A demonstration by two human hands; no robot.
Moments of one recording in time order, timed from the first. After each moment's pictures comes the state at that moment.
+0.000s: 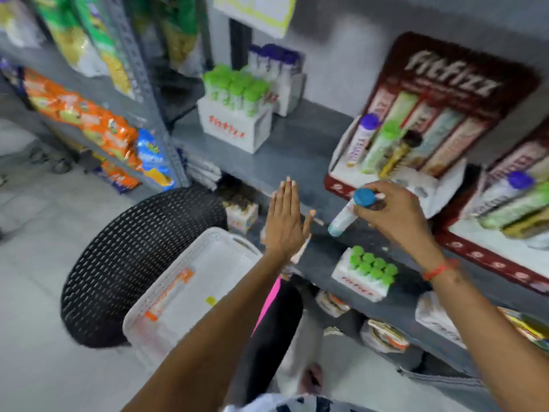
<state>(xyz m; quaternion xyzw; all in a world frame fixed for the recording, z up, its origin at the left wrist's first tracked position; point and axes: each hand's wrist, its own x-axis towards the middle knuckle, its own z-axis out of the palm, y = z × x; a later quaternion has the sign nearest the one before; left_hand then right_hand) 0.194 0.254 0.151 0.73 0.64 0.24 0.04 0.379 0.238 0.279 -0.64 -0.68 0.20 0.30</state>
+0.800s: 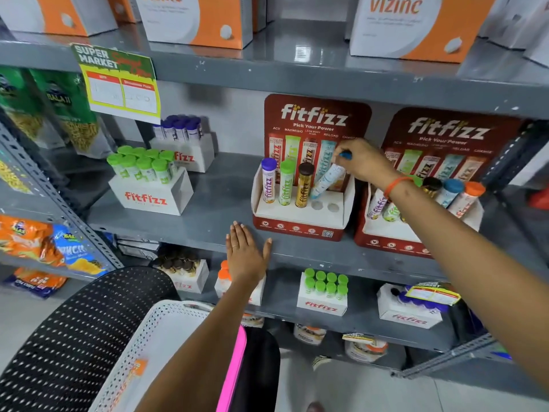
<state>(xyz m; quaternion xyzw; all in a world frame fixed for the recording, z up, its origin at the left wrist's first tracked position) 0.240 0.293 0.142 0.73 0.67 0.12 0.08 0.473 0.298 0.382 -0.72 -0.65 0.08 0.23</state>
